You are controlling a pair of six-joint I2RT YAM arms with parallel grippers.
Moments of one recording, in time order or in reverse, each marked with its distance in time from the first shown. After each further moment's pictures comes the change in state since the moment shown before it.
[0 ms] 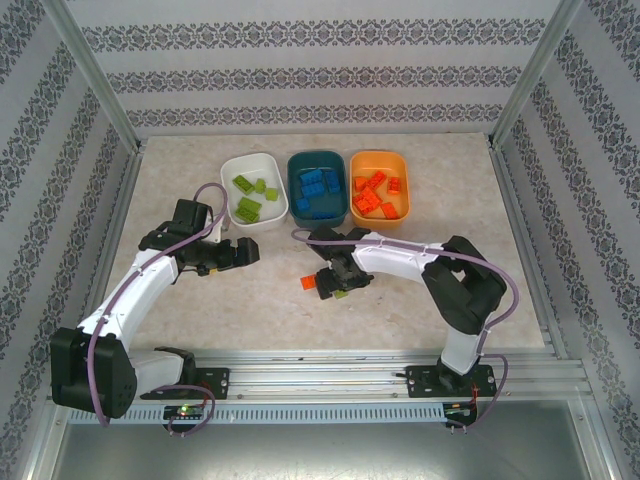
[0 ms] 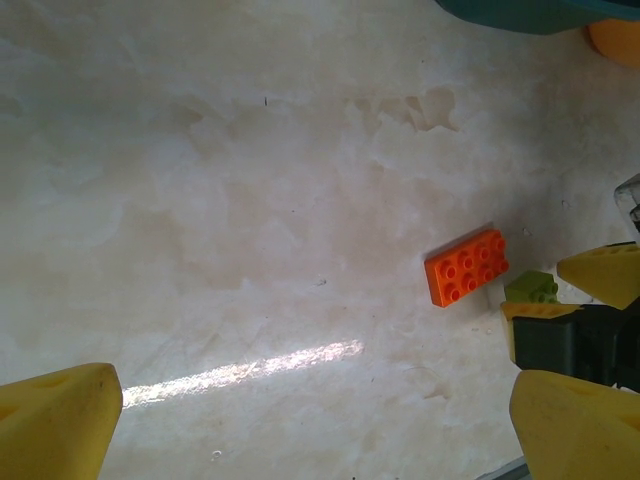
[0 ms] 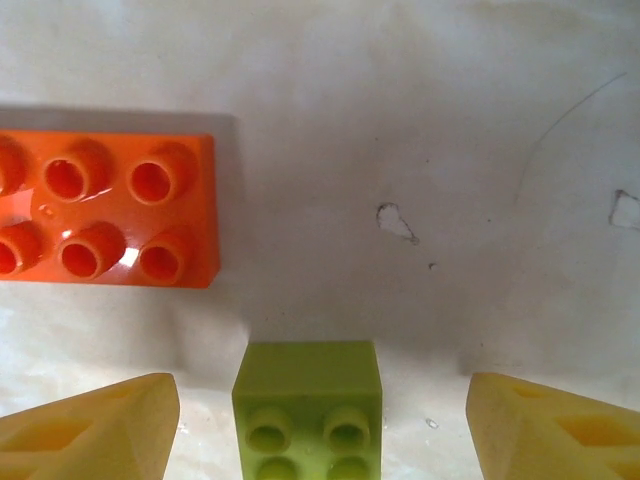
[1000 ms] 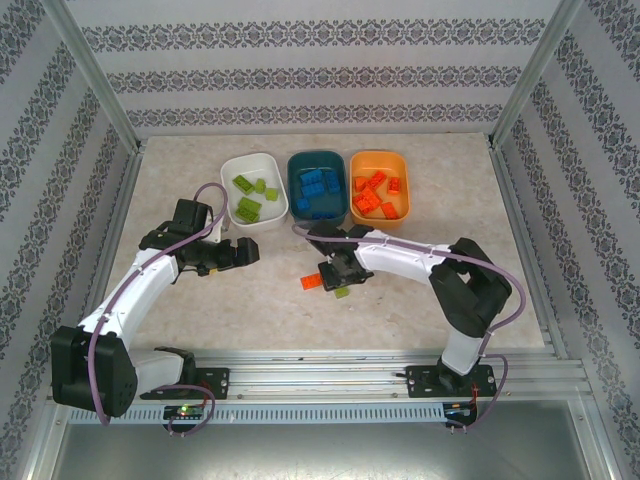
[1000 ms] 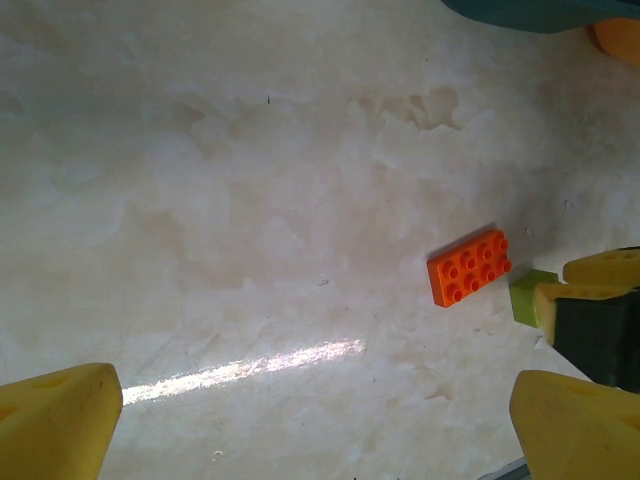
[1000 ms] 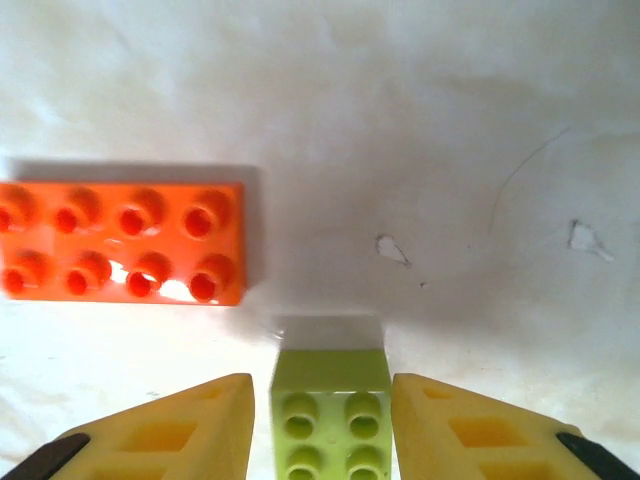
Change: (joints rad) left arm 0.000 0.006 0.000 0.000 0.000 0.000; right arm 0.000 -0.045 0.041 -0.003 0.010 0.019
